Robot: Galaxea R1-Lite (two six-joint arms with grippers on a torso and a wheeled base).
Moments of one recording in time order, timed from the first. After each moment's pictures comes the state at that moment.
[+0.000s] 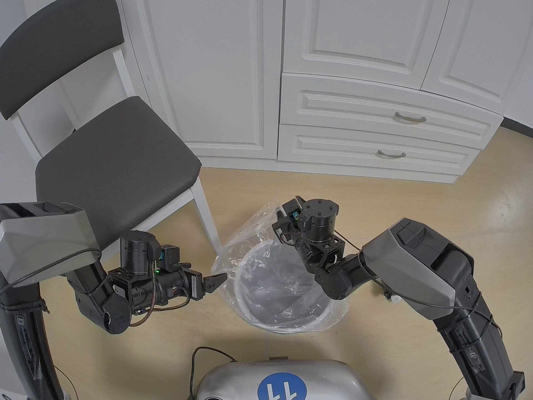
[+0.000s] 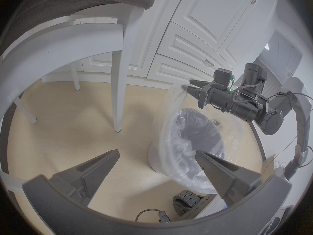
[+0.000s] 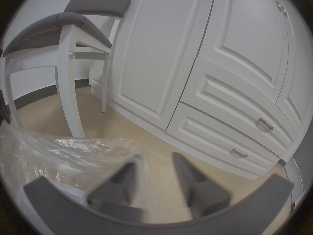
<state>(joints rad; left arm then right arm) -0.32 2.19 -0.59 -1.12 -0.25 -0.11 0.59 2.68 -1.65 -1.03 -0.38 -0.42</state>
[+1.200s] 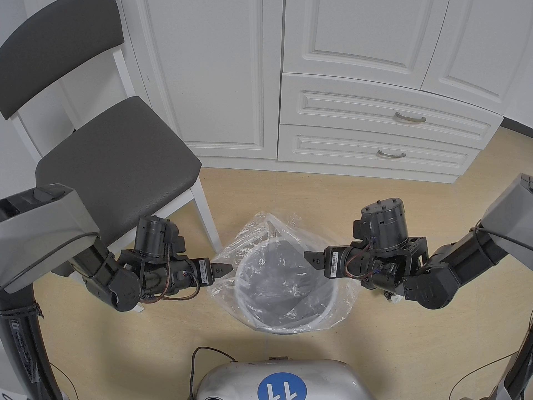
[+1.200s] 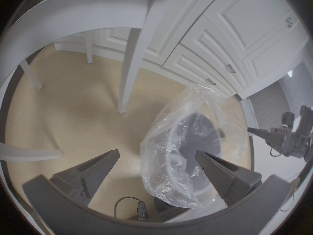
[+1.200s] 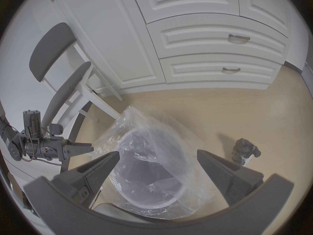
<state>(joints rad) -0.36 2.14 -0.78 -0.73 -0.17 -0.37 0.60 2.02 -0.88 -0.63 -0.19 0.36</state>
